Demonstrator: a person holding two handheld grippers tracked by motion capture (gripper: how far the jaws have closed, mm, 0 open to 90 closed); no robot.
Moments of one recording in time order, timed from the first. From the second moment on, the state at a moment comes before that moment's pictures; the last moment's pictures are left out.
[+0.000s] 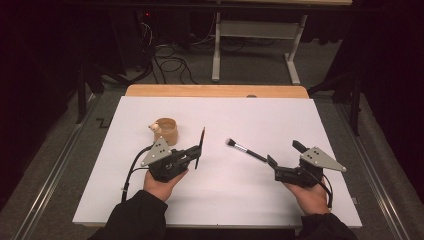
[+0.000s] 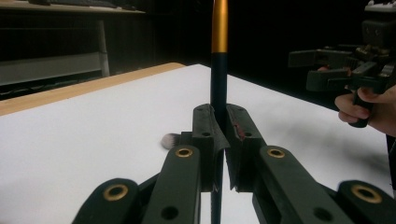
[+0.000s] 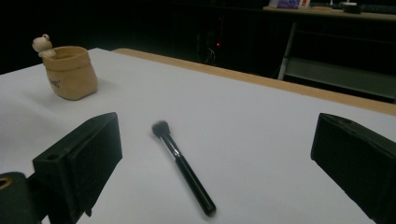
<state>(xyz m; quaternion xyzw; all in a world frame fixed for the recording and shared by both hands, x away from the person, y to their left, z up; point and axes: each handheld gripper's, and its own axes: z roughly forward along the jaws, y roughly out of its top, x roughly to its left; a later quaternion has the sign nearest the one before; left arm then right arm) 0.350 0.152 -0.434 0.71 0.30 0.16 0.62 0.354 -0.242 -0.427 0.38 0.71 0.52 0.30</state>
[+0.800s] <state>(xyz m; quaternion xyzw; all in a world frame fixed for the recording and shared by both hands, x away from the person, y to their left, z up) 0.351 0.157 -0.437 0.71 0.30 0.17 0.62 0.376 -0.160 -0.396 0.31 0.72 0.56 0.26</state>
